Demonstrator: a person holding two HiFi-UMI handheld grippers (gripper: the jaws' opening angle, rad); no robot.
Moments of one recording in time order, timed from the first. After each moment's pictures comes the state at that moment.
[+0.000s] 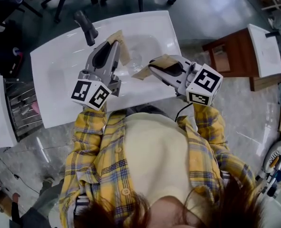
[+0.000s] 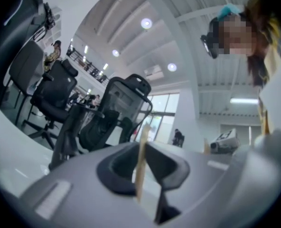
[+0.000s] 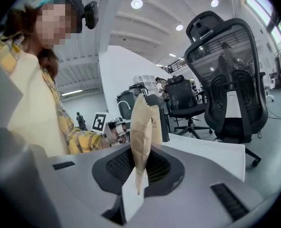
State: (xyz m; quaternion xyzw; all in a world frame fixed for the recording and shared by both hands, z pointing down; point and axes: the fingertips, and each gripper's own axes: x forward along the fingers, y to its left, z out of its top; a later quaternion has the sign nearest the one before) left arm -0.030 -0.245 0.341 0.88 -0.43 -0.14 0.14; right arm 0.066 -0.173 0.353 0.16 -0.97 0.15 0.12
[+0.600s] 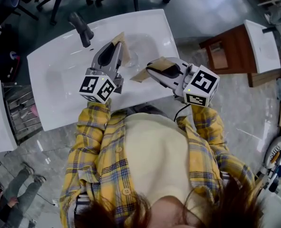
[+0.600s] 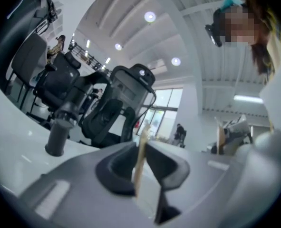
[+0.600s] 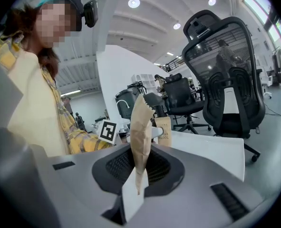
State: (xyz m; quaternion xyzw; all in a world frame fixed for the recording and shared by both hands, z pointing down) left arm -0.009 -0.259 0.394 0.87 -0.44 -0.11 0.17; right arm 0.071 -0.164 0.362 0.17 -0.96 0.16 0.13
